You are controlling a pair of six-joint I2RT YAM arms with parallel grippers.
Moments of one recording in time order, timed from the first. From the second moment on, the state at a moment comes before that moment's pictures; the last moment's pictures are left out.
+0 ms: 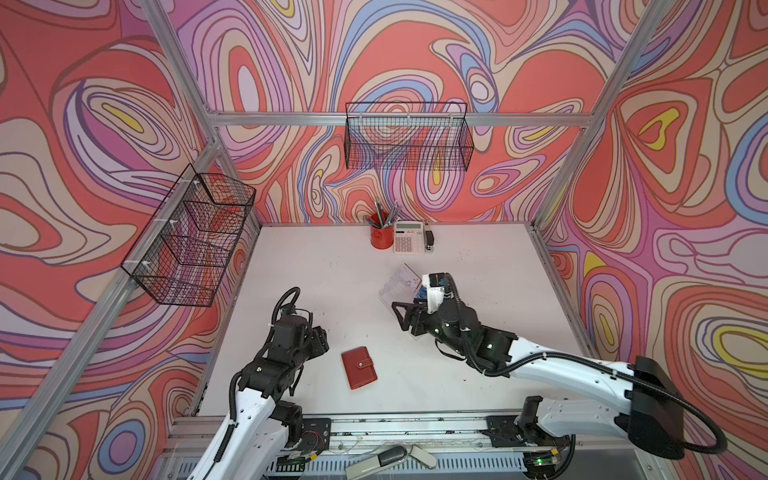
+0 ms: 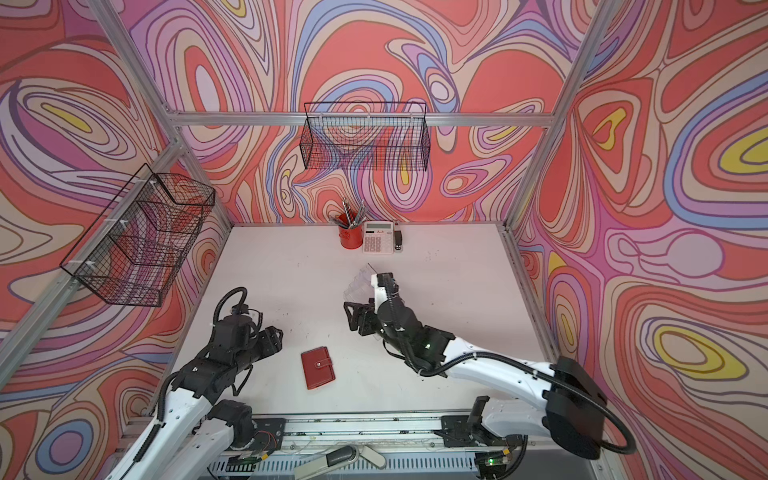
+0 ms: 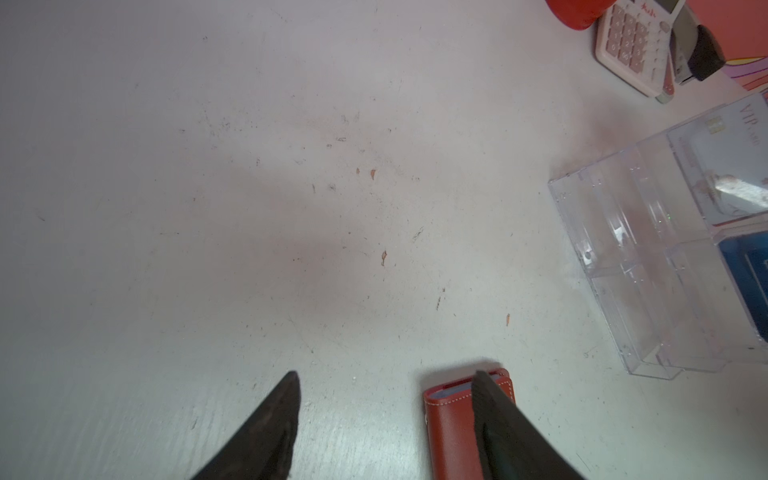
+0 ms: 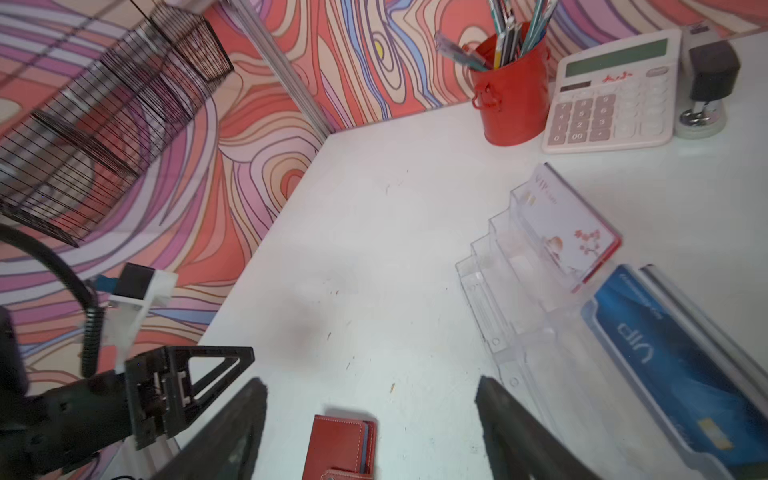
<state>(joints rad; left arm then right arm) -0.24 0.60 0.47 -0.67 -0.07 -0.60 1.01 1.31 0.81 0.12 0.28 0.65</state>
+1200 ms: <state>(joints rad) -0.26 0.32 0.17 -0.62 0.27 -1.01 1.13 1.78 0.76 0.33 -0.01 0.95</state>
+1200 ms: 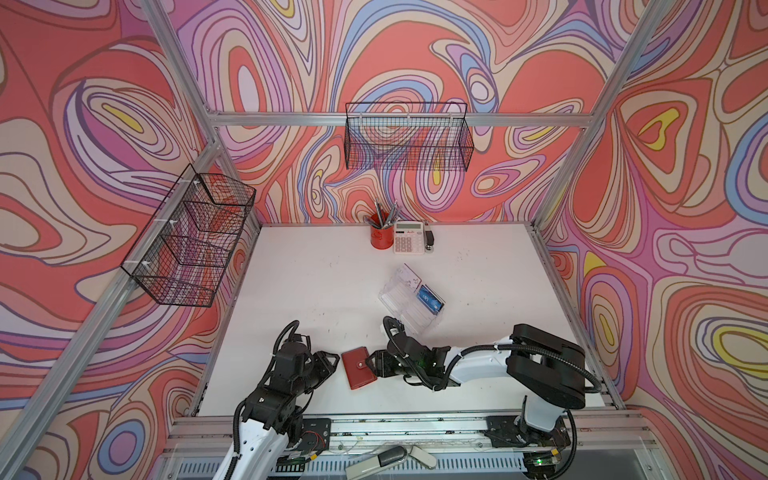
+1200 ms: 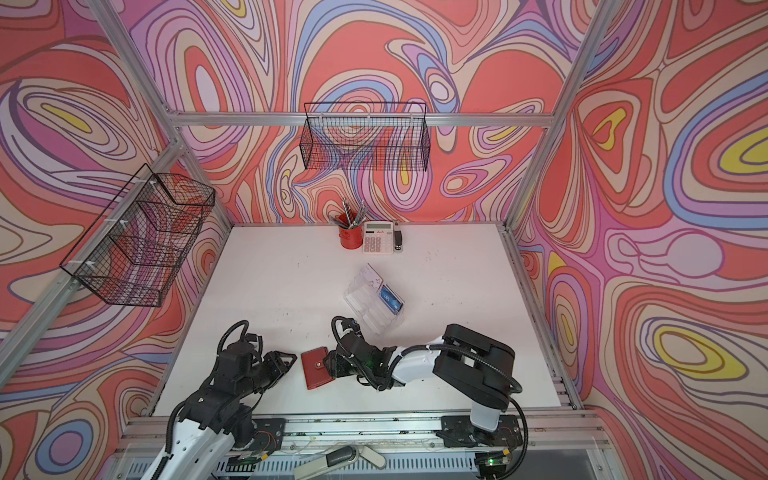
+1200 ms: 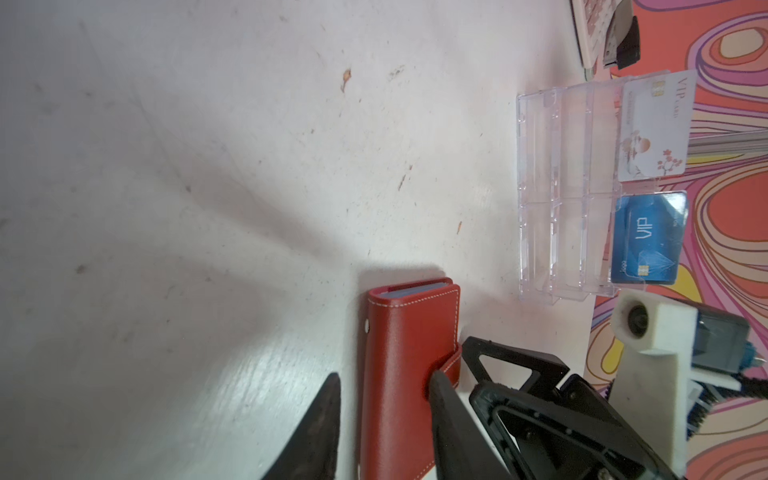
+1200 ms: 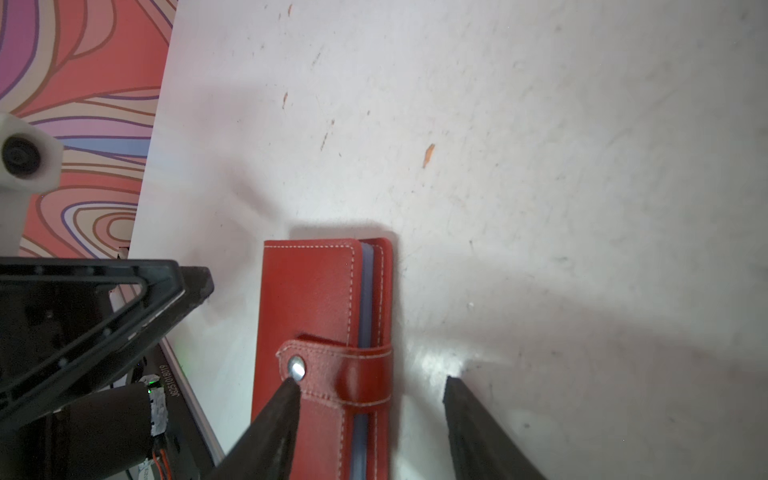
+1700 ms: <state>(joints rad) -0.43 0.53 0.12 -0.39 0.24 -1.08 1.13 1.81 0.73 0.43 -0.01 1.02</state>
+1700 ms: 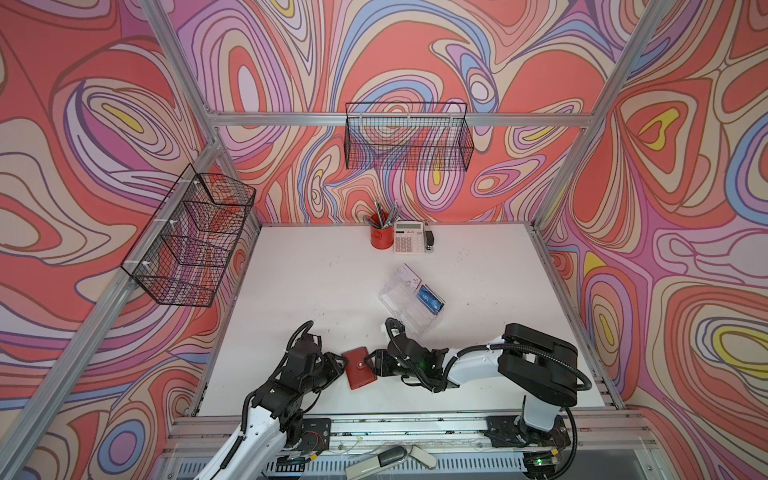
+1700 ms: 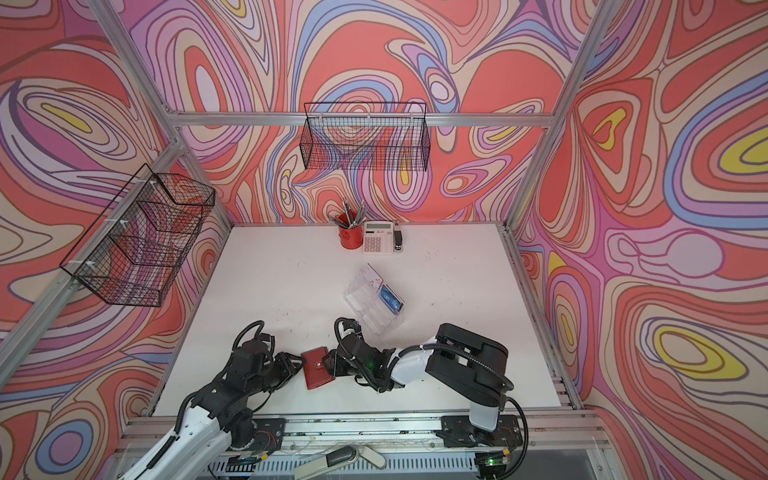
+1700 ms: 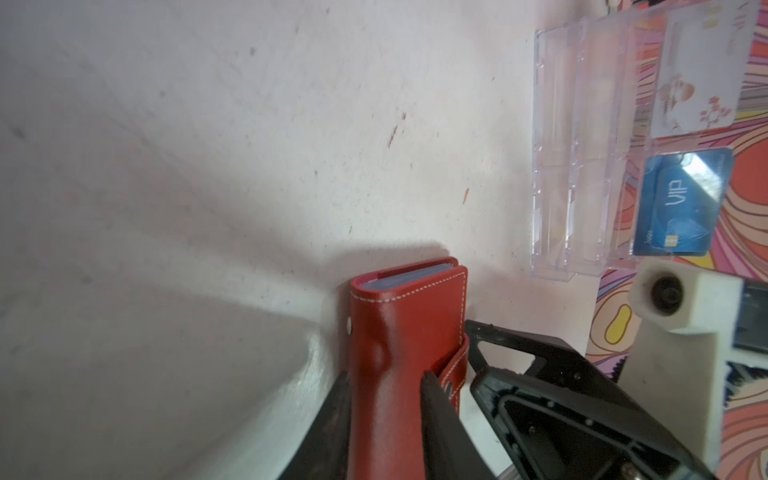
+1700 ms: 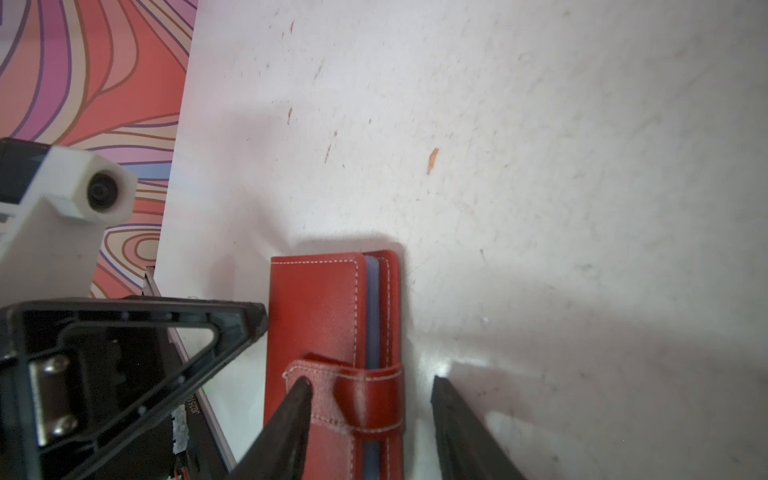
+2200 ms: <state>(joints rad) -0.65 1.00 0.19 -0.01 0.10 -1.12 1.13 1.80 0.69 0.49 0.04 1.04</state>
